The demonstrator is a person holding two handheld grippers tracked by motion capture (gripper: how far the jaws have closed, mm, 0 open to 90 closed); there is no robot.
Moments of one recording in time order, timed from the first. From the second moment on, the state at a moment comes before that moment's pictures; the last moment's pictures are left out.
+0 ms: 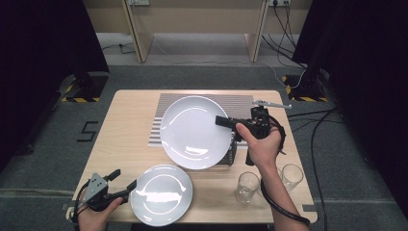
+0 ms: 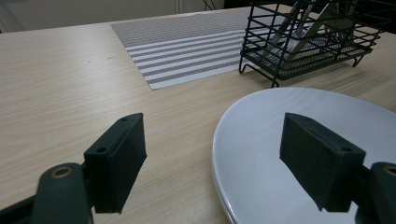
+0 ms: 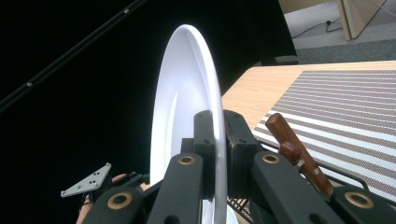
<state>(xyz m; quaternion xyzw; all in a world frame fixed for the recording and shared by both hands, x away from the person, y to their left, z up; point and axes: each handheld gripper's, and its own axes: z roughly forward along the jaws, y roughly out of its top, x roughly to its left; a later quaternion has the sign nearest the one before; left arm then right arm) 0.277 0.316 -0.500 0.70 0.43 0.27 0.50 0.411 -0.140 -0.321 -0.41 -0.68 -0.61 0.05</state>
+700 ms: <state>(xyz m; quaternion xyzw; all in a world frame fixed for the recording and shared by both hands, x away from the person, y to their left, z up) 0.276 0.316 -0.499 0.70 0.43 0.27 0.50 0.418 -0.140 -0.318 -0.41 -0.67 -0.61 0.05</state>
